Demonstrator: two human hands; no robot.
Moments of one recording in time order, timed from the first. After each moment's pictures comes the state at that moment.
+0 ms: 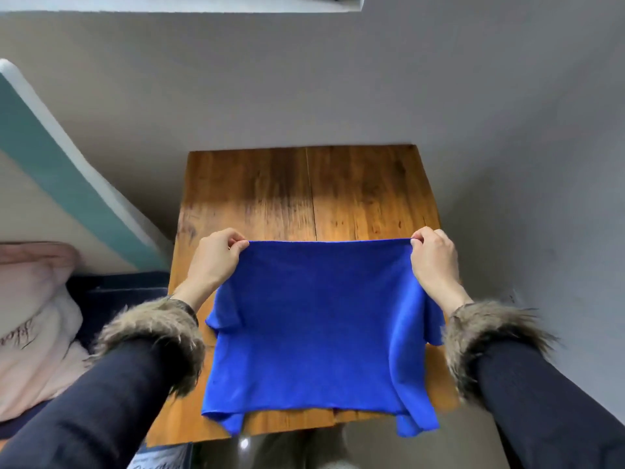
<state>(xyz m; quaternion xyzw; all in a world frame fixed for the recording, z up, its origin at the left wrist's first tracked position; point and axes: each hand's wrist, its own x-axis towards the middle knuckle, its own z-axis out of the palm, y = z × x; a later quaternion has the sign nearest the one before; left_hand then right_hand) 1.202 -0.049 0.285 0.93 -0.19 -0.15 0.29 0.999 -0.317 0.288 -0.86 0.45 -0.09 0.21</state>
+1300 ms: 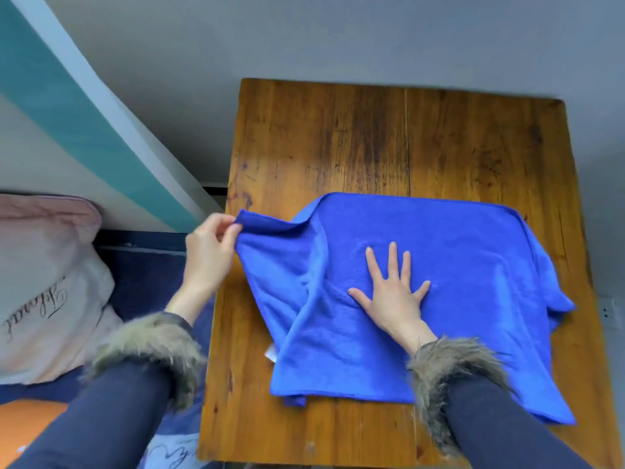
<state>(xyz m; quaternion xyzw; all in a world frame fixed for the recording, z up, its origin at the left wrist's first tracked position) 1.305 0.047 0.172 0.89 -0.07 -0.10 0.43 1.123 -0.162 0.141 -0.90 0.30 0.28 0.13</state>
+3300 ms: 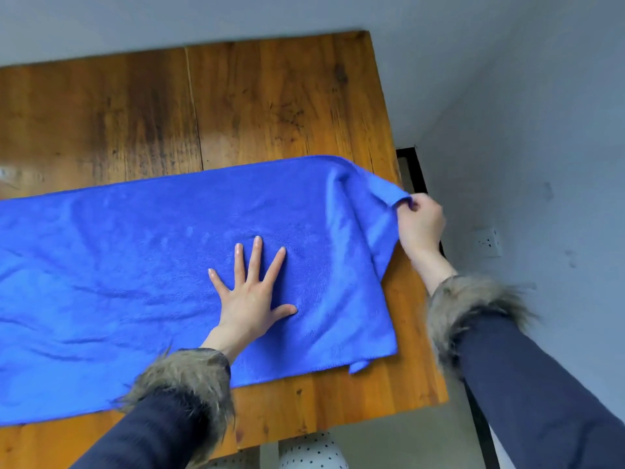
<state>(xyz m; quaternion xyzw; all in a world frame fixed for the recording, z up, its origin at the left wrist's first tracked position) 1.052 -0.217 0.127 0.88 -0.36 -0.31 -0.04 0.970 -0.473 0.149 -0.71 0.60 -0.12 0.36</state>
